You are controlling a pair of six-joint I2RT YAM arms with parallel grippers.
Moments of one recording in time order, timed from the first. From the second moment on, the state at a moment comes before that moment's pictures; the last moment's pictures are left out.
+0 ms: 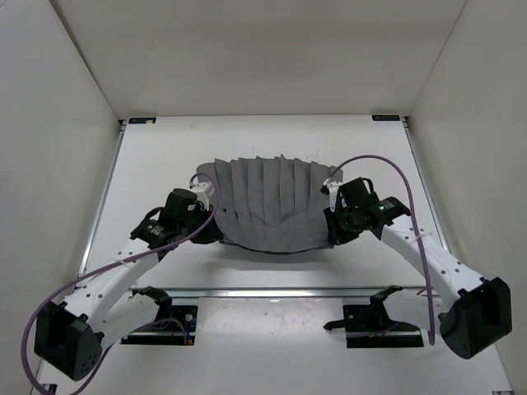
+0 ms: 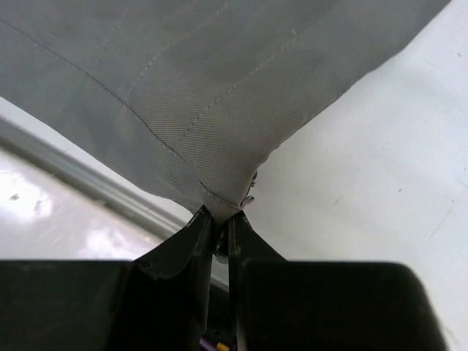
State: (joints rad) left arm -0.48 0.97 0.67 -0.51 0.20 -0.42; right arm 0.45 1.12 0.85 -0.83 -0.17 0.03
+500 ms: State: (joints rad) left arm -0.40 0.77 0.91 -0.76 0.26 -0.46; right arm 0.40 0.97 1.16 -1.12 -0.32 -0.01
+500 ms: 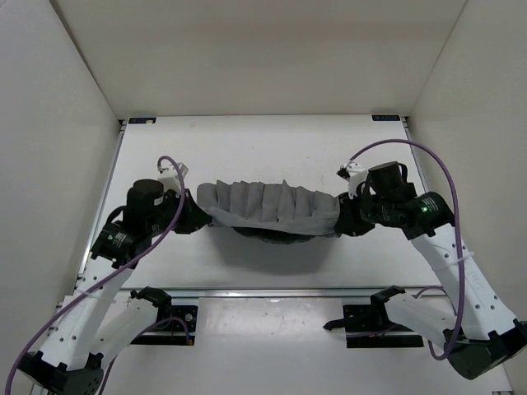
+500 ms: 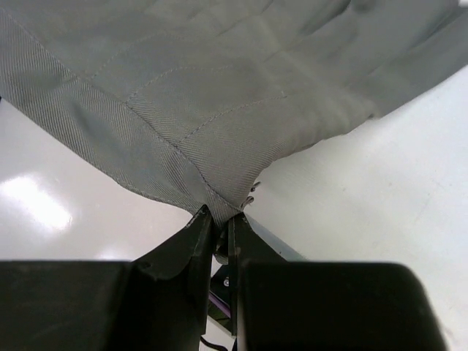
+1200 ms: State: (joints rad) left arm -0.16 1.64 1.16 -0.38 0.40 -0.46; right arm 0.10 1.63 1.41 -0.79 -0.61 0.02
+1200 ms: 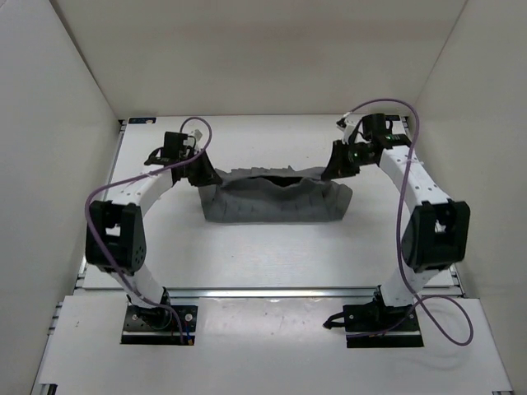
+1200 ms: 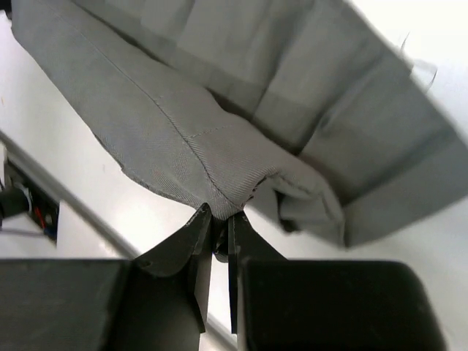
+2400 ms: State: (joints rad) left arm -0.23 1.53 0.82 -0.19 0.27 -0.50; right arm 0.03 1.49 0.79 -0.27 -0.29 0.52
